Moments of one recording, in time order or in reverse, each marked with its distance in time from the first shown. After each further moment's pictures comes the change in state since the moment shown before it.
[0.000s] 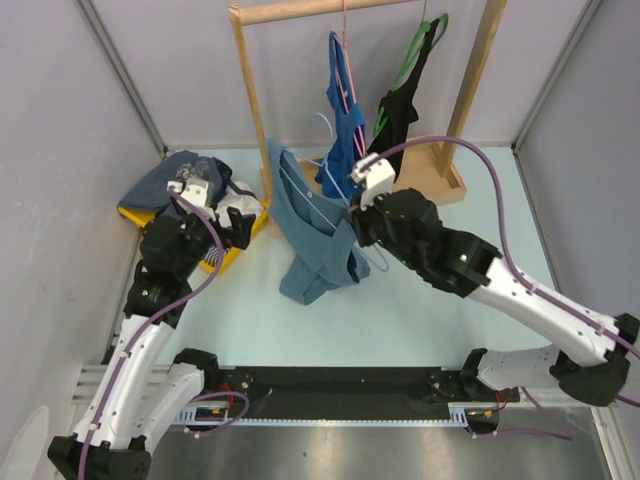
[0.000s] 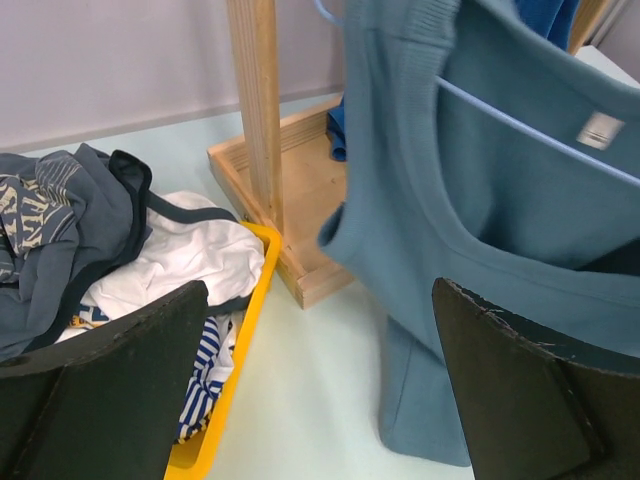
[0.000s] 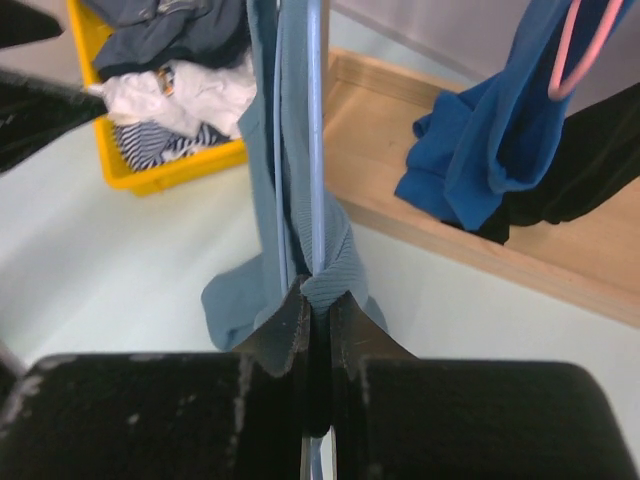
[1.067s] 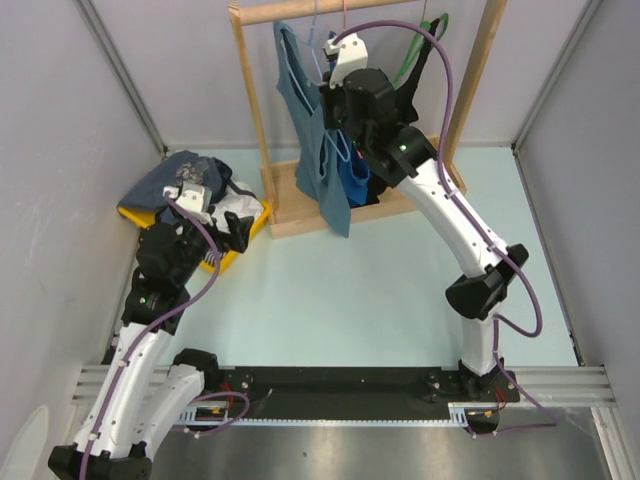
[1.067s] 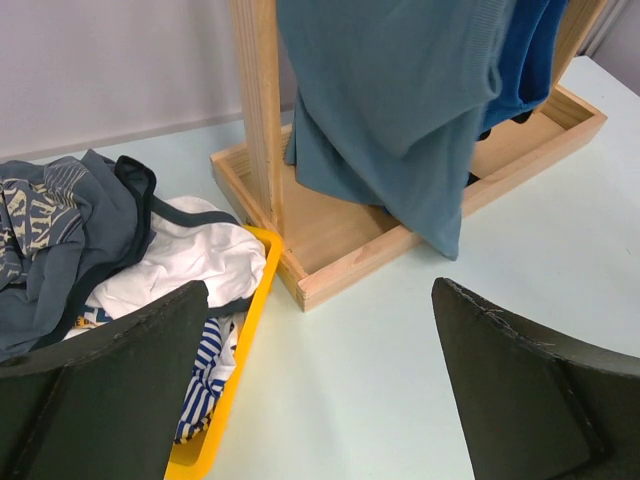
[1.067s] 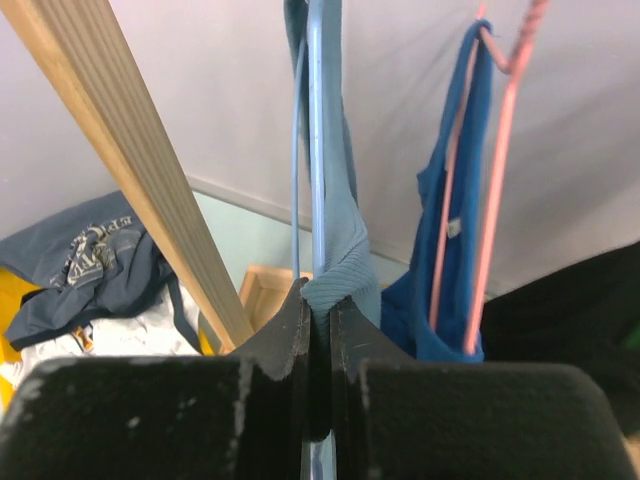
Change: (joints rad) left arm 0.005 -0.050 -0.022 0.001 0.004 0.001; right arm -0.278 0.758 0.999 -0.031 -0.035 -0.065
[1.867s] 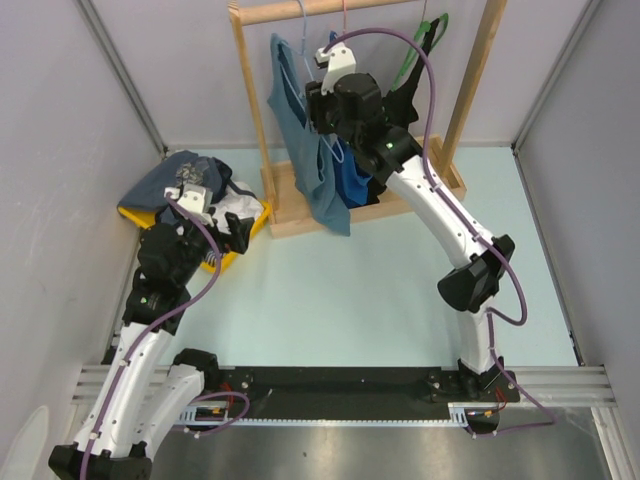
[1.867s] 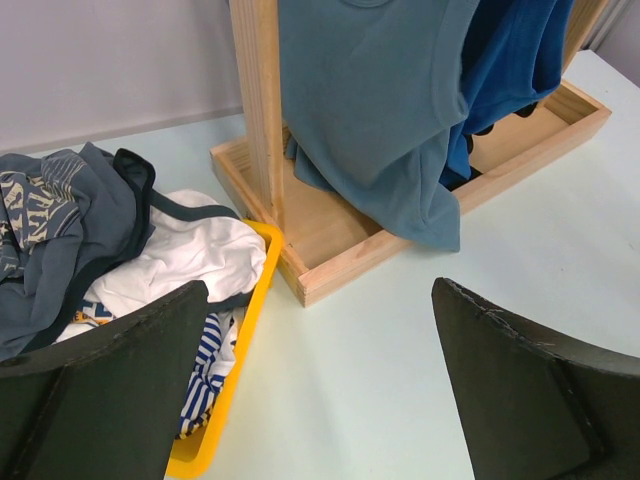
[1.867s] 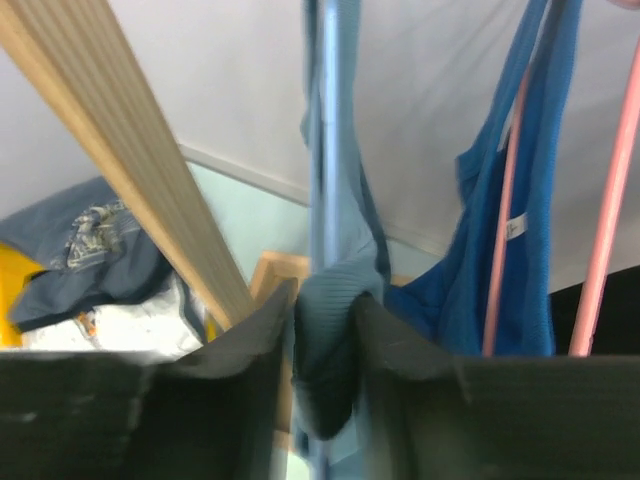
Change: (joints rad) left arm 0.001 -0.001 -0.011 0.000 -0.002 0.000; right arm -0.023 0.098 0.009 0.043 -0.090 0.029
